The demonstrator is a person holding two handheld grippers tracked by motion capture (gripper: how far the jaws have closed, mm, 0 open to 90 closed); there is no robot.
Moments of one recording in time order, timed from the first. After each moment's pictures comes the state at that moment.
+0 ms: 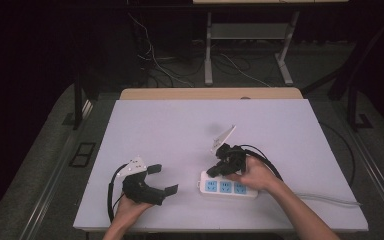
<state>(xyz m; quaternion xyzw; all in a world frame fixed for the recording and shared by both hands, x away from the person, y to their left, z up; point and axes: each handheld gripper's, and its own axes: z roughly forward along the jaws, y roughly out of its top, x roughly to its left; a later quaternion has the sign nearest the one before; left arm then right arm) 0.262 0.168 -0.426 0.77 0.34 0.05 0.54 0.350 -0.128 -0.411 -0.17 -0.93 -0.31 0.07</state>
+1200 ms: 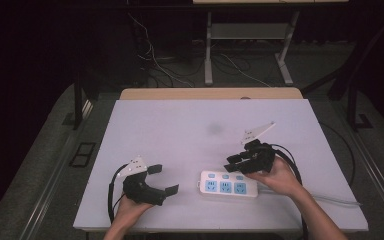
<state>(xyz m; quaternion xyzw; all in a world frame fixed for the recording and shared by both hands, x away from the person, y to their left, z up) 0.261 0.166 -0.426 0.77 0.34 0.05 0.55 0.331 -0.196 -0.383 -0.25 -0.88 -0.40 0.02</state>
